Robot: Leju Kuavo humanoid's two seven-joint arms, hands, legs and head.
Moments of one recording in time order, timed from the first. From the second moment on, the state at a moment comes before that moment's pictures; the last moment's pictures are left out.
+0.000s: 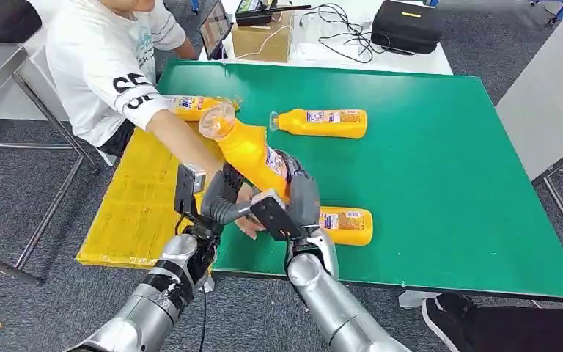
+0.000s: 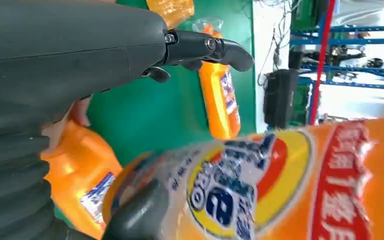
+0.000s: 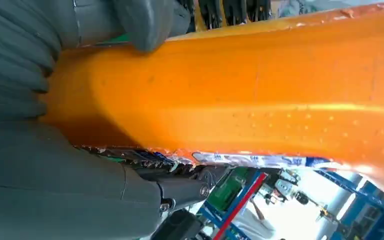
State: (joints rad) left arm -0.48 -0.26 -0.12 -0.77 0.13 -0.13 -0.50; right arm -0.48 0.33 0.42 -0.78 0.39 -0.60 -0.43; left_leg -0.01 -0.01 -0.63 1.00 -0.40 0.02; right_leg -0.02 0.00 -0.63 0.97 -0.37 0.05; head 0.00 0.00
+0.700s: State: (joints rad) left arm -0.39 -0.25 -0.14 -1.04 0.17 -0.11 -0.51; right arm -0.48 0.32 0.46 -0.69 0.48 -0.55 -0.37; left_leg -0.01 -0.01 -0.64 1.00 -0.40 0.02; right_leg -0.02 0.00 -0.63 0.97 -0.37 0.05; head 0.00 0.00
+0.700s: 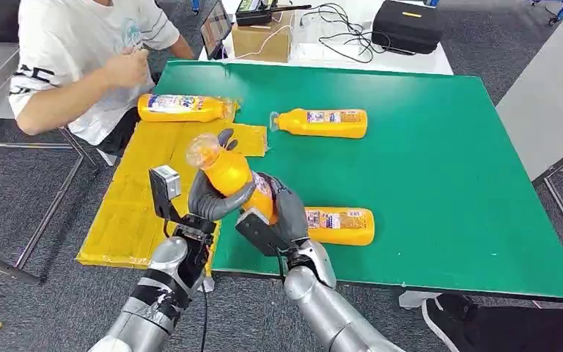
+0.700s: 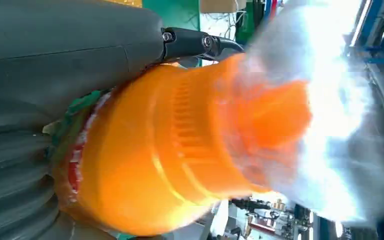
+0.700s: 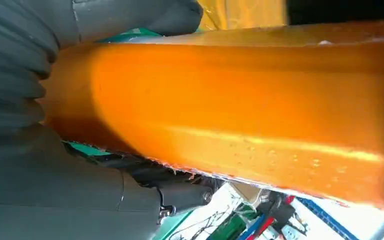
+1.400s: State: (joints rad) left arm -0.39 -0.24 -0.14 -1.04 0.22 -0.20 -0.49; right arm -0.48 0.32 0.46 -0.70 0.48 -0.56 -0.37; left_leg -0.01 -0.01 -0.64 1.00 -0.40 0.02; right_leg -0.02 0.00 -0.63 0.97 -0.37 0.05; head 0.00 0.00
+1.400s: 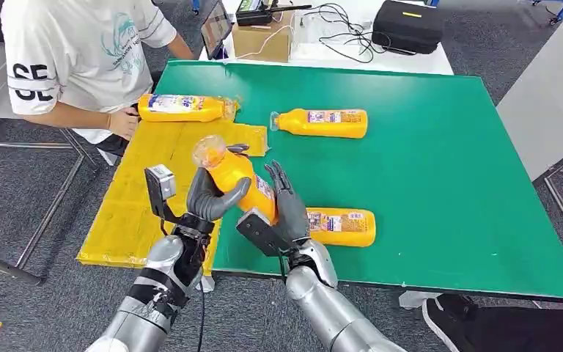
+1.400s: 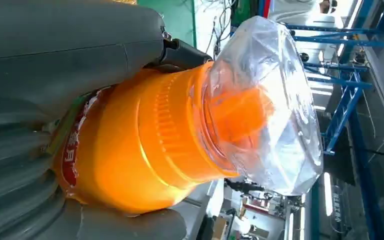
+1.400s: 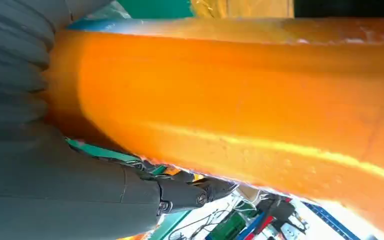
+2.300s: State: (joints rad) left arm -0.57 -0.09 -0.10 -0.97 -0.29 0.15 -0.56; right arm -0.43 0.29 0.34 -0.91 0.25 -0.54 -0.48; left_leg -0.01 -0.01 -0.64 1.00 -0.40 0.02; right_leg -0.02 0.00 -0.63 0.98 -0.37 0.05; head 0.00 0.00
